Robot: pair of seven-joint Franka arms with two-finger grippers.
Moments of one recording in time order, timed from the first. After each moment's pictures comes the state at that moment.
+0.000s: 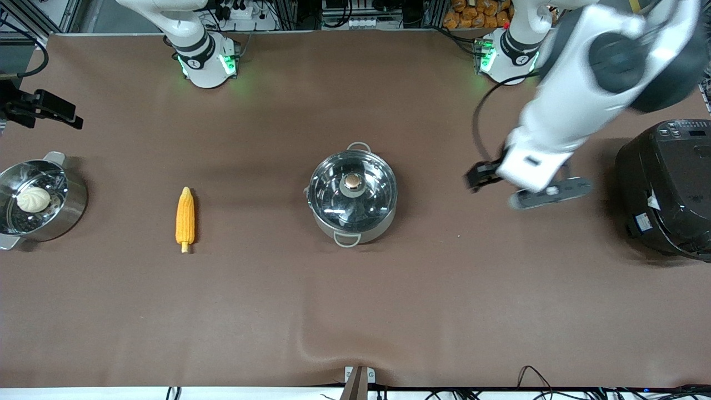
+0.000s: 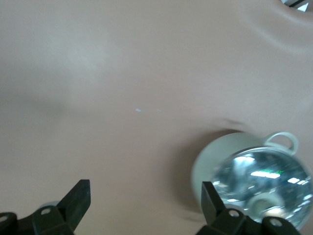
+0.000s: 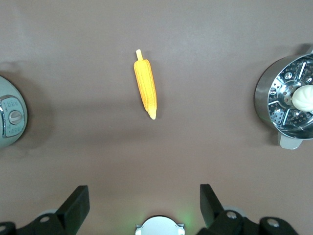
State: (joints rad) left arm -0.33 0.32 -0.15 -1.38 0.01 1.72 -0.81; right arm -0.05 -0.03 -0.02 -1.56 0.03 1.39 -0.01
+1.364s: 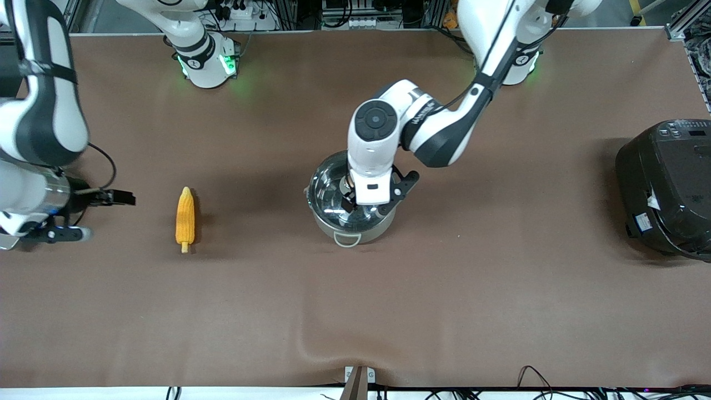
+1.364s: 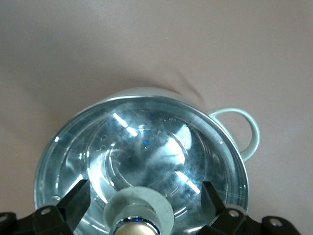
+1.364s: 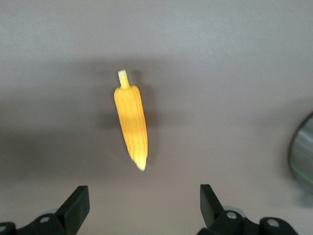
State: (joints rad) left arm -0.72 0.67 -0.06 -1.28 0.01 1.99 -1.61; right arm -0.06 0.31 -0.01 -1.70 0.01 1.80 -0.09
